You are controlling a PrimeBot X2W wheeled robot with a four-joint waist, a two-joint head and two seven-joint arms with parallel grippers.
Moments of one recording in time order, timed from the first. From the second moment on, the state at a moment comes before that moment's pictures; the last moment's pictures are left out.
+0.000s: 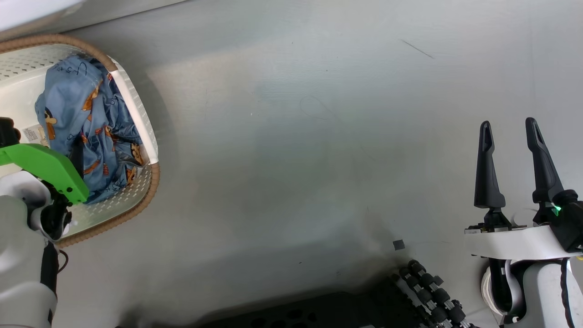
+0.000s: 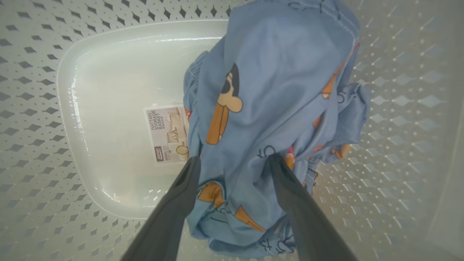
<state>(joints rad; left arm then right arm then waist) -0.68 0.25 -0.01 0.88 -0.48 -0.12 0.18 -0.07 -0.04 0.05 -0.14 0.12 0.05 -0.26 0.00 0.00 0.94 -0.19</state>
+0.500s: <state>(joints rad) -0.72 0.23 -0.04 0.96 -0.50 -0.12 0.16 -0.02 -0.04 0.03 -0.17 0.11 0.04 -0.26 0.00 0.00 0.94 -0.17</state>
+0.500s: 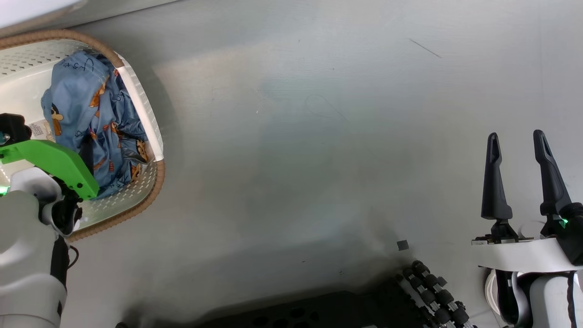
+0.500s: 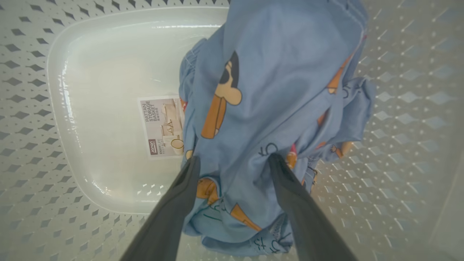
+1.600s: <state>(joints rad) -0.78 0.20 -0.17 1.03 -0.53 -0.12 0.10 0.07 -0.04 -0.01 -0.24 0.07 0.05 -0.26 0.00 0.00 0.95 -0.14</state>
